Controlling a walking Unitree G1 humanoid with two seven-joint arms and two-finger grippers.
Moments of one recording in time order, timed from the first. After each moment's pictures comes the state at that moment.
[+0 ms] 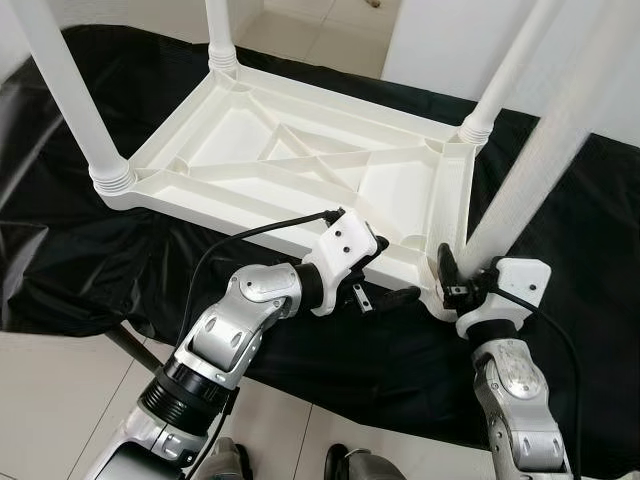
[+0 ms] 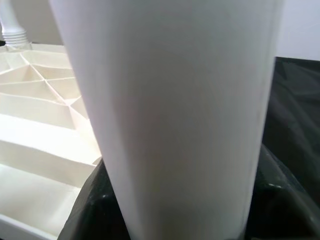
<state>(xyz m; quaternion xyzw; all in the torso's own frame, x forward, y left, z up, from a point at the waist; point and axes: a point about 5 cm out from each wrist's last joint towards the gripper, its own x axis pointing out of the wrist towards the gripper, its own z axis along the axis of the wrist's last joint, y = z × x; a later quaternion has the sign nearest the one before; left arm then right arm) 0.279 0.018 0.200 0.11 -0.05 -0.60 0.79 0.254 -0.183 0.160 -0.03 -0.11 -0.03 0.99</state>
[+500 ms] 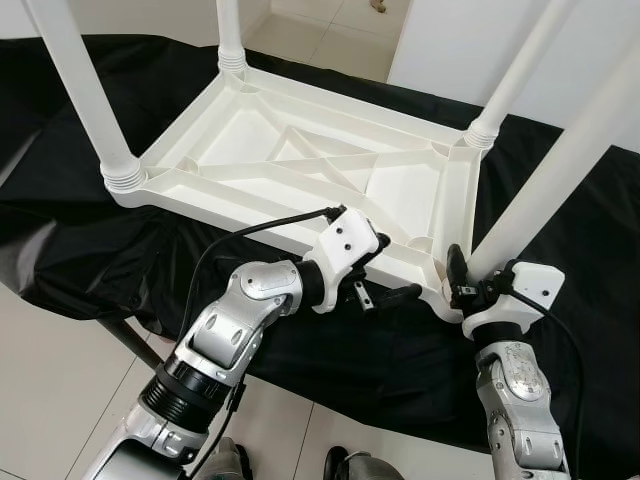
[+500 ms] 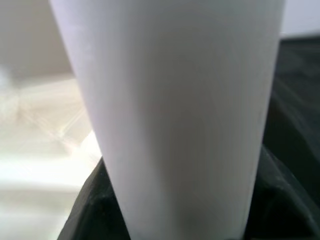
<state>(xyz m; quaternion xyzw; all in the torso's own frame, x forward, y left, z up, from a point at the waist) 0.280 0.019 0.202 0.12 -0.05 -0.60 0.79 0.254 -0.197 0.147 0.09 -0.11 -0.08 0.99</state>
